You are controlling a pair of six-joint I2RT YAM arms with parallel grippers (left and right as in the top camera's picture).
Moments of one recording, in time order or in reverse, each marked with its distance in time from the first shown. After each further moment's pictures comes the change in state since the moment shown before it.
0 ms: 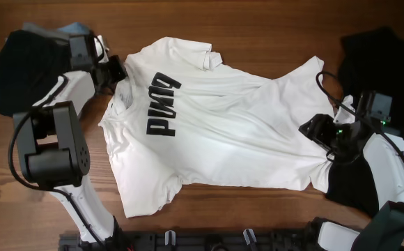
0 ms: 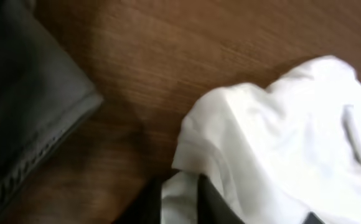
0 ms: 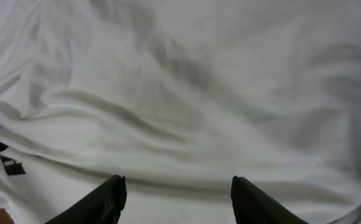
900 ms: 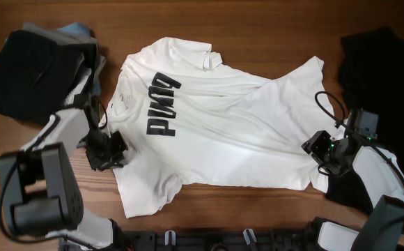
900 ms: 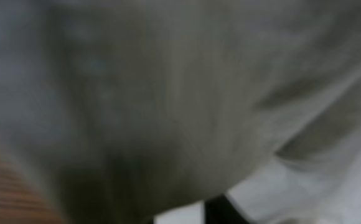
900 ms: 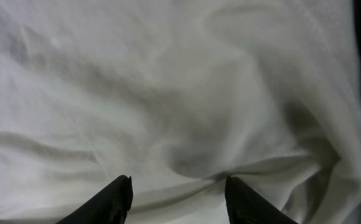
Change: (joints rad) left arm 0.049 -0.322 -0.455 -0.660 -0.076 -0.030; right arm 0.000 0.001 -0.195 0.174 0.167 0.203
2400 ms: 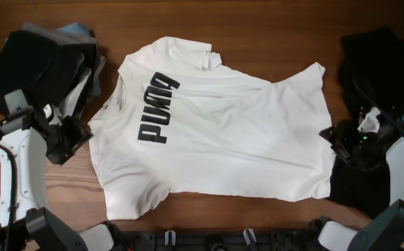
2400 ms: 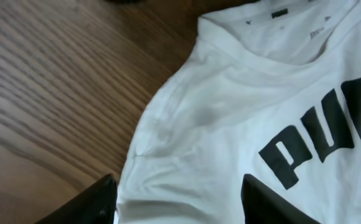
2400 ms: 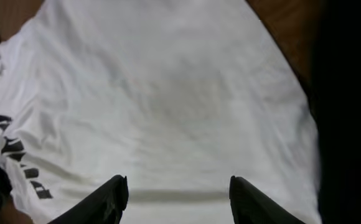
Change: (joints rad) left arm 0.270 -0.312 0.122 -0.057 -0.029 0.039; right arm -0.224 -0.001 0.242 -0.305 -0.244 -0.275
